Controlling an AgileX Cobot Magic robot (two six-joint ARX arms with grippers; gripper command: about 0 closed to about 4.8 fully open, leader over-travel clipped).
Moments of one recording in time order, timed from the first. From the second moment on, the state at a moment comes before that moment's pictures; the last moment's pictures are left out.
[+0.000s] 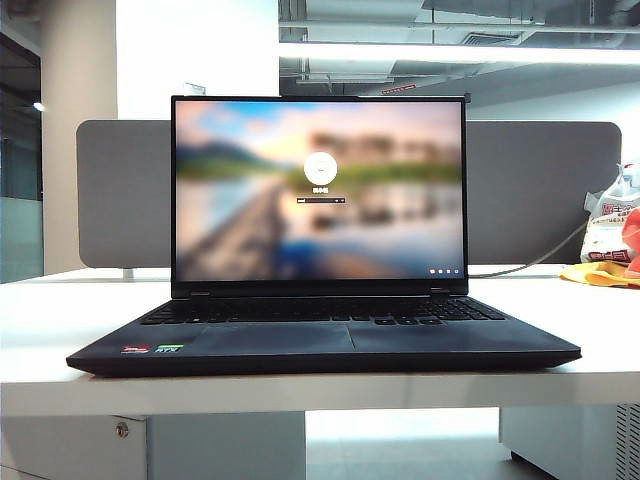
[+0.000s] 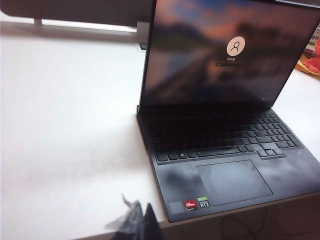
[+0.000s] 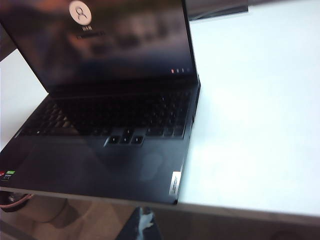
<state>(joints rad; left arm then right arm) -0.11 0.08 0.64 -0.79 0.17 -0.13 0.35 0.11 0.38 -0.55 -0.03 0.32</state>
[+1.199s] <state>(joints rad) -0.11 0.04 0.61 -0.62 0.17 -0.13 0.35 0.06 0.31 -0.49 -0.02 0.36</state>
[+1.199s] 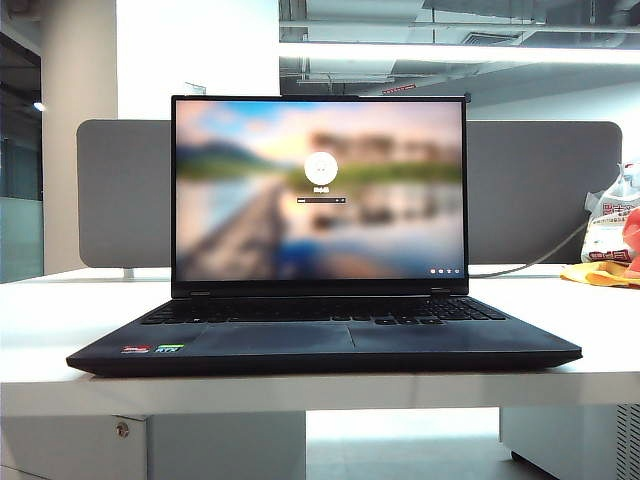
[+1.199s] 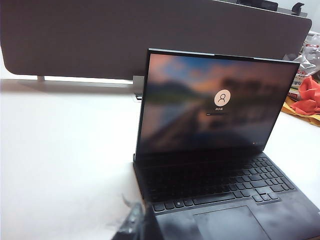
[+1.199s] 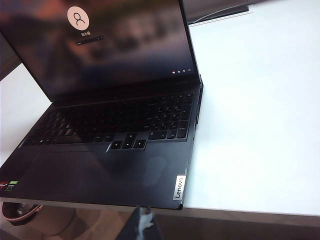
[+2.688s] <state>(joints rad) -0.02 0.00 0.01 -0.03 0.09 -0.10 0.35 0.06 0.31 -0.49 -0.02 0.36</state>
